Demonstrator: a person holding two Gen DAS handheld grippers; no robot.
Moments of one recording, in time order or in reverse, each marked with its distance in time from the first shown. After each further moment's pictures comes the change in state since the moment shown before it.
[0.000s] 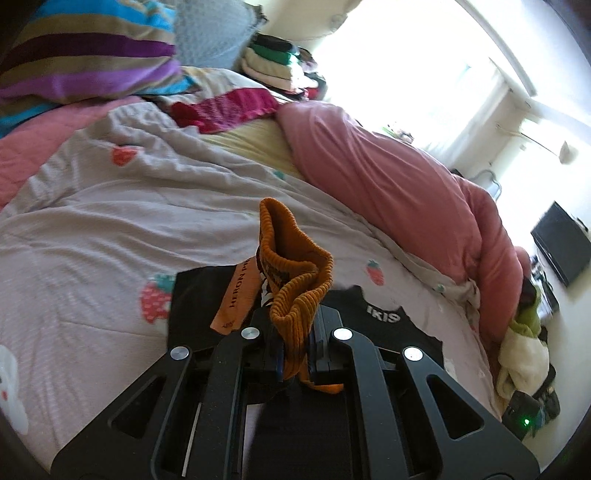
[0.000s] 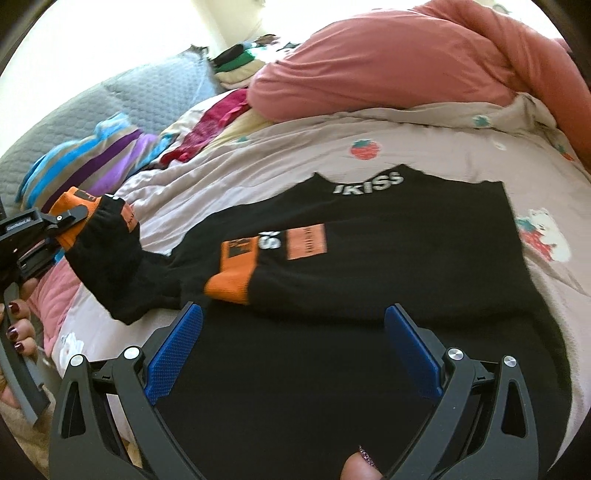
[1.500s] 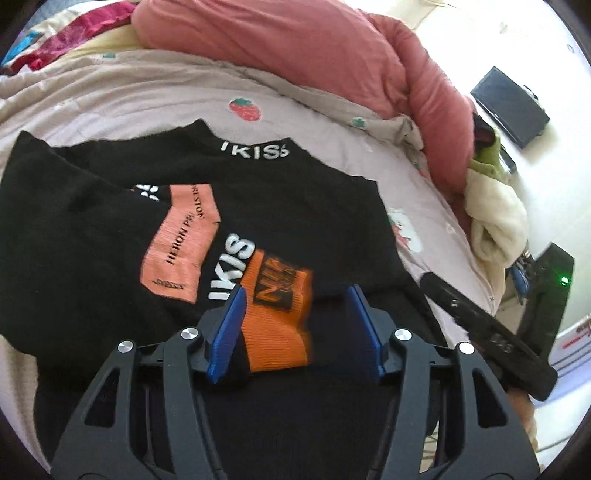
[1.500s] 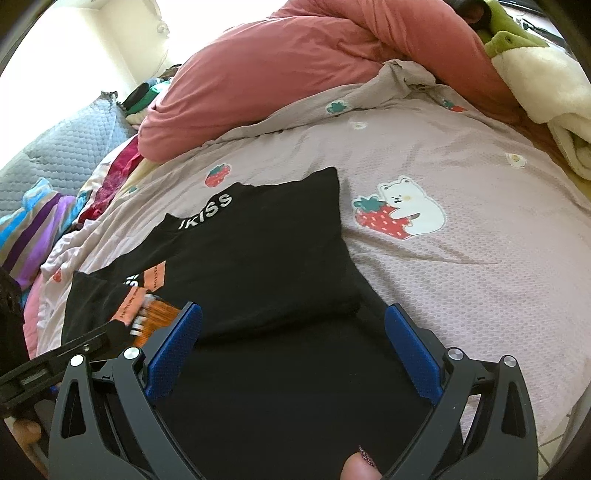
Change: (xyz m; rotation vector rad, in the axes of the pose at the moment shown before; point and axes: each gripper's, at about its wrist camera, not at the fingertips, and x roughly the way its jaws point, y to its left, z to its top) left arm 0.107 -0.126 -0.127 0.302 0.427 -0.240; right arm -0.038 -0.138 -0.008 0.221 -0.061 -0.212
